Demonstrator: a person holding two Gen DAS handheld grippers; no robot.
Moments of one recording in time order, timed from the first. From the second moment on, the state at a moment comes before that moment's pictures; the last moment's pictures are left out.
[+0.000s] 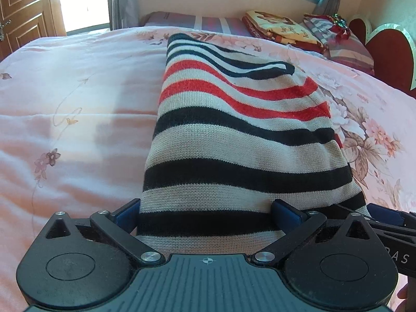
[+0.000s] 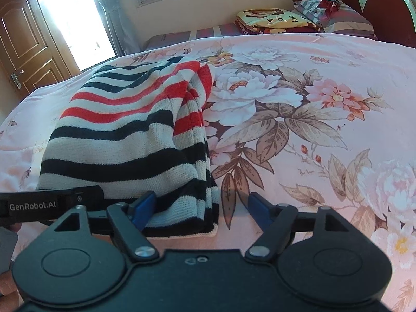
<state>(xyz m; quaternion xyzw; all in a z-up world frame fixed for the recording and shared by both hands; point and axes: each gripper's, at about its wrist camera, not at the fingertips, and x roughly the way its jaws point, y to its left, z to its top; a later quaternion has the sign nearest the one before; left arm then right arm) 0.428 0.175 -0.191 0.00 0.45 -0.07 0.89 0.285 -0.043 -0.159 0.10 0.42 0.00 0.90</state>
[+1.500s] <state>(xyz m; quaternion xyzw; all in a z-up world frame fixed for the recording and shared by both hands) 0.052 0.202 0.012 -0.02 0.28 -0.02 0.96 -0.058 -0.049 0.050 0.01 0.20 0.00 0.98</state>
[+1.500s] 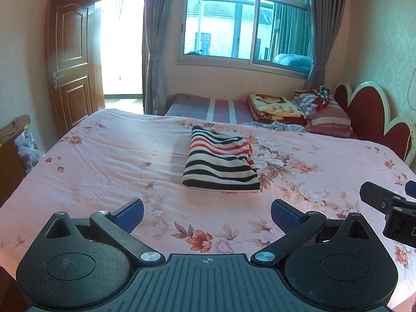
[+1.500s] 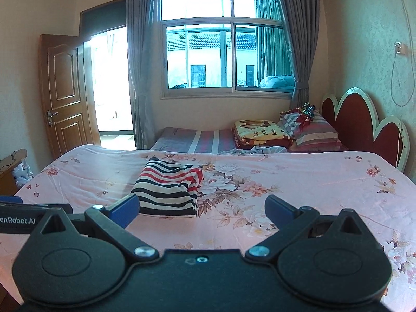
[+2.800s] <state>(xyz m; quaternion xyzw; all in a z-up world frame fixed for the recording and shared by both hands) 0.058 0.201 0.008 -0.01 0.29 0.00 0.96 -0.046 -0.044 0.040 -0.02 0.21 -0.01 0.98</state>
